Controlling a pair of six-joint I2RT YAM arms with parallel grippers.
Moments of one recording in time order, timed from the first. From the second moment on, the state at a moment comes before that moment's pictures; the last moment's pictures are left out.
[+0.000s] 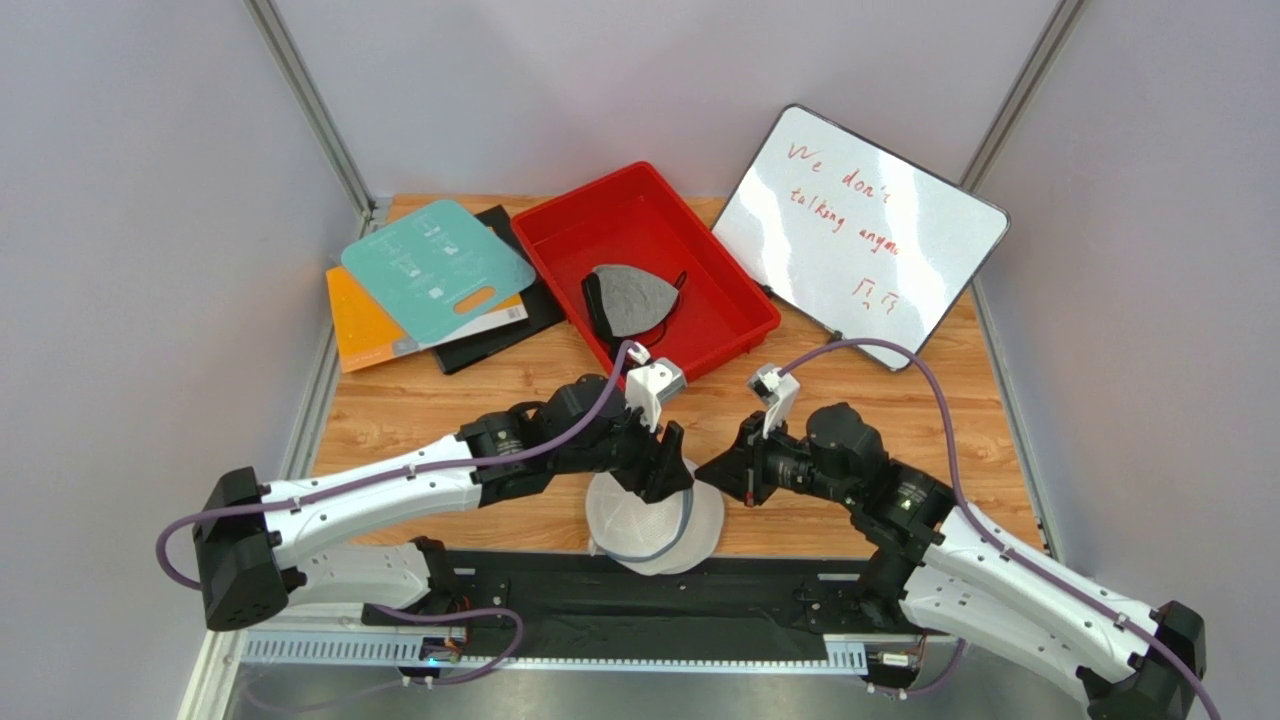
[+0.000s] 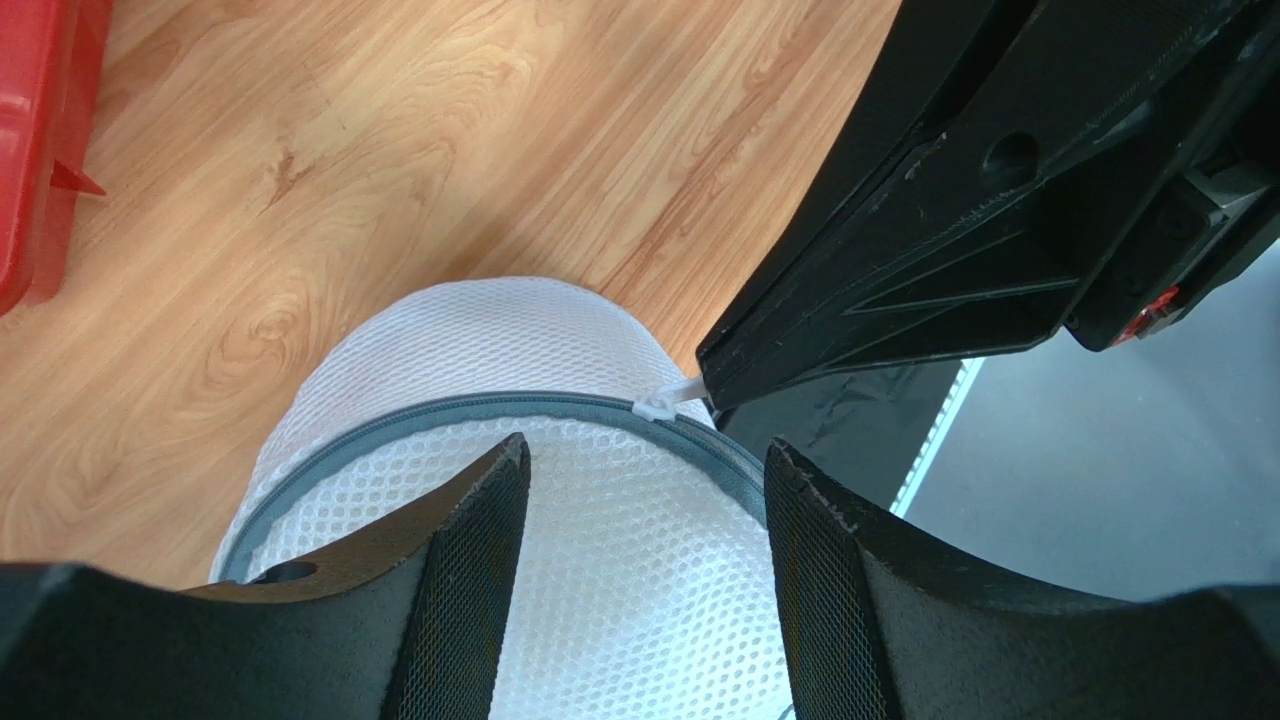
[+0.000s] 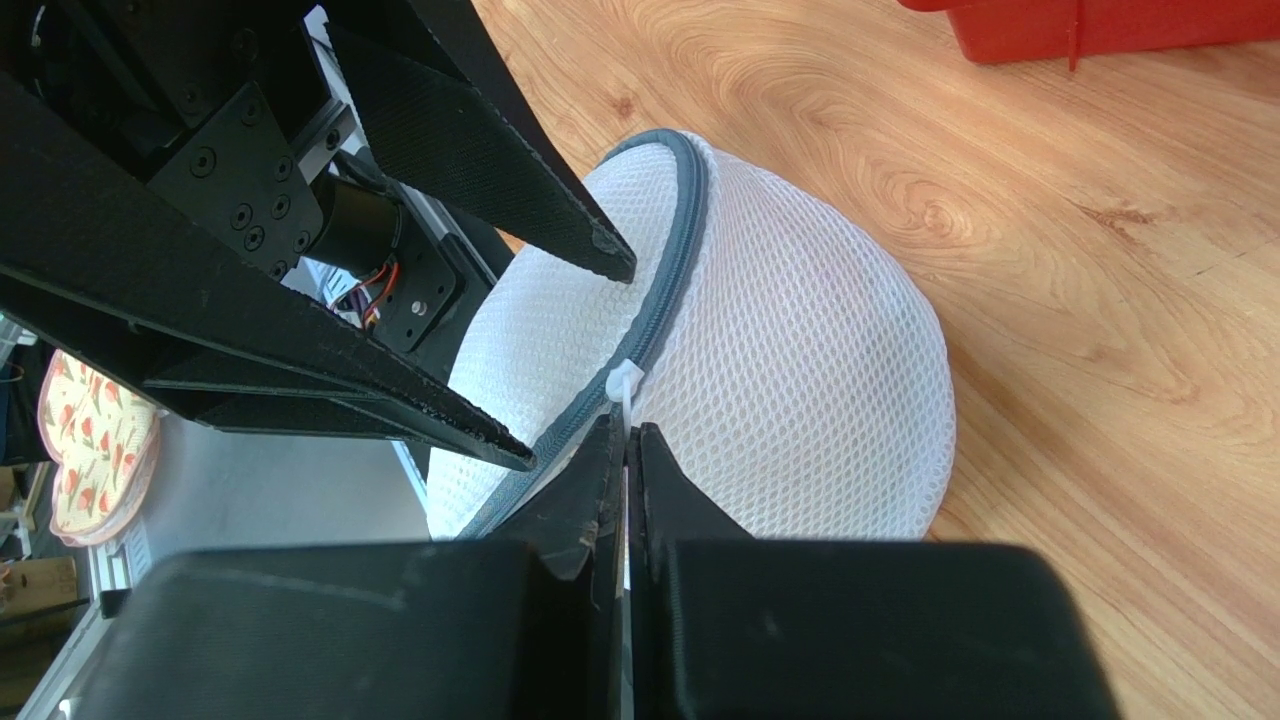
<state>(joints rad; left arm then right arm) -1.10 1.16 0.86 -0.25 0.11 -0.42 0.87 0.68 0.51 -0.21 -0.24 0.53</state>
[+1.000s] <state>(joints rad) -1.11 1.21 0.88 -0.25 0.15 -0.42 0.87 0.66 0.51 -0.22 -0.25 0.53</state>
